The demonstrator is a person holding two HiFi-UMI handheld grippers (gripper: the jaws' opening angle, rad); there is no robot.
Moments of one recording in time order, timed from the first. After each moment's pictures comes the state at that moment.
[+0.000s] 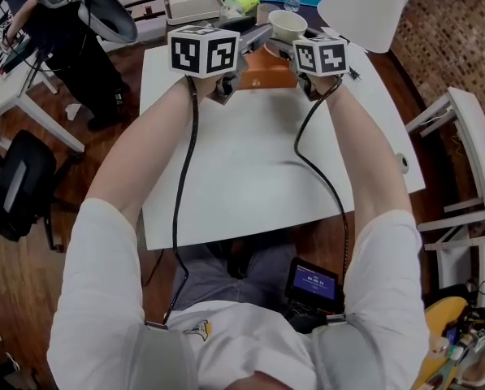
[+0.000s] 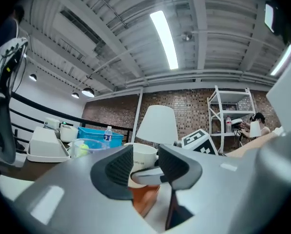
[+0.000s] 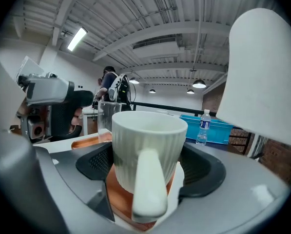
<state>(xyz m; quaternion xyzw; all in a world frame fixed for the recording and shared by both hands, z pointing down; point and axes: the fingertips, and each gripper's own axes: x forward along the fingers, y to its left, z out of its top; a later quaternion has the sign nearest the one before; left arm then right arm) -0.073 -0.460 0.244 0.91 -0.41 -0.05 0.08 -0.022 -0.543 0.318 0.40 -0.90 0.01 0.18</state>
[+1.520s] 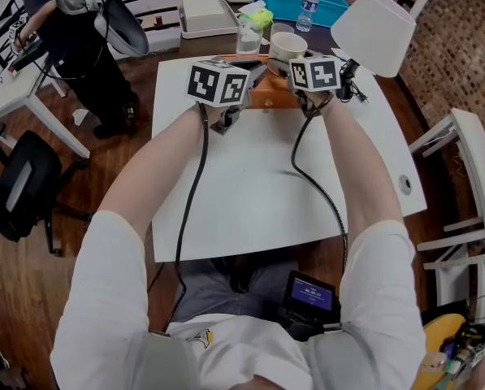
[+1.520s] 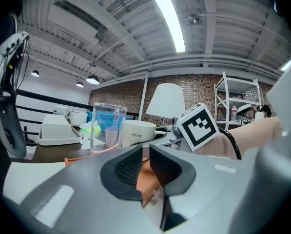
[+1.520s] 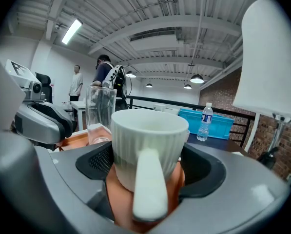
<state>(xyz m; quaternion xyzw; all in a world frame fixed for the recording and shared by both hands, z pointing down) -0.099 -0.467 0.318 0.89 -0.43 0.04 0.12 -0.050 -0.565 0.343 0.42 -0.88 0.03 0.21</state>
